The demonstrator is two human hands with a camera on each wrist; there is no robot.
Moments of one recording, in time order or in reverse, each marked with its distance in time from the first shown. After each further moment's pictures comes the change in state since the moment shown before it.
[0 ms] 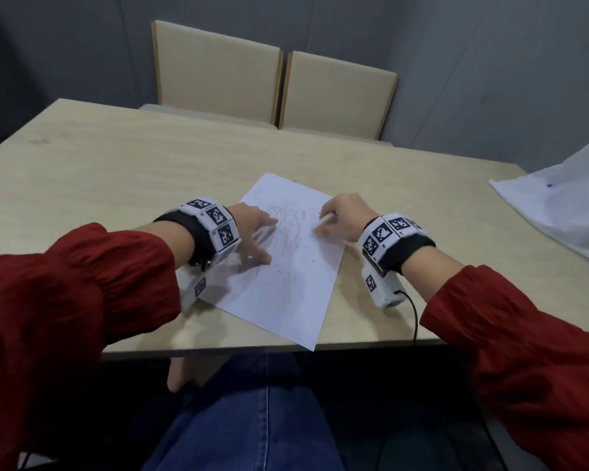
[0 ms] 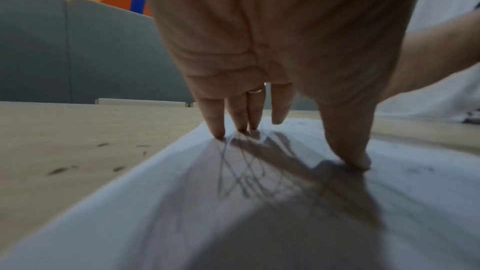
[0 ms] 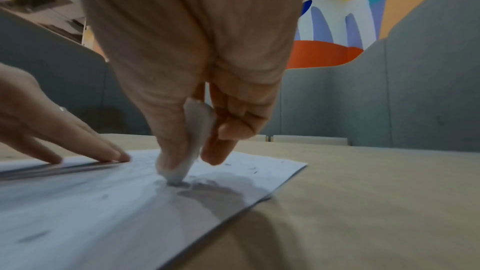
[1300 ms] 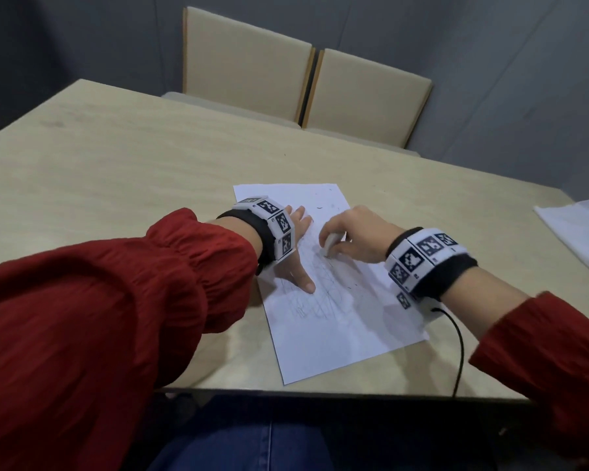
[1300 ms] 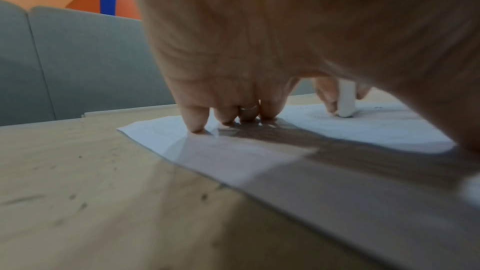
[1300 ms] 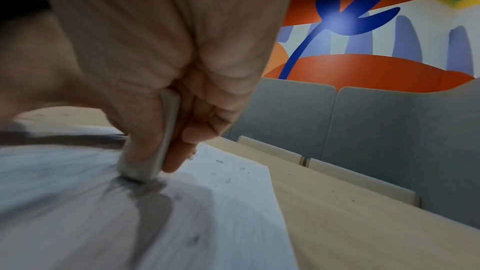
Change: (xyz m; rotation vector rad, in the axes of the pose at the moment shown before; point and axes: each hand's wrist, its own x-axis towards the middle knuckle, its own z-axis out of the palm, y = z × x) left_hand 0.049 0.002 0.010 0.123 -0.075 -0.043; right_hand 0.030 -0.017 0.002 -0.078 -0.182 -0.360
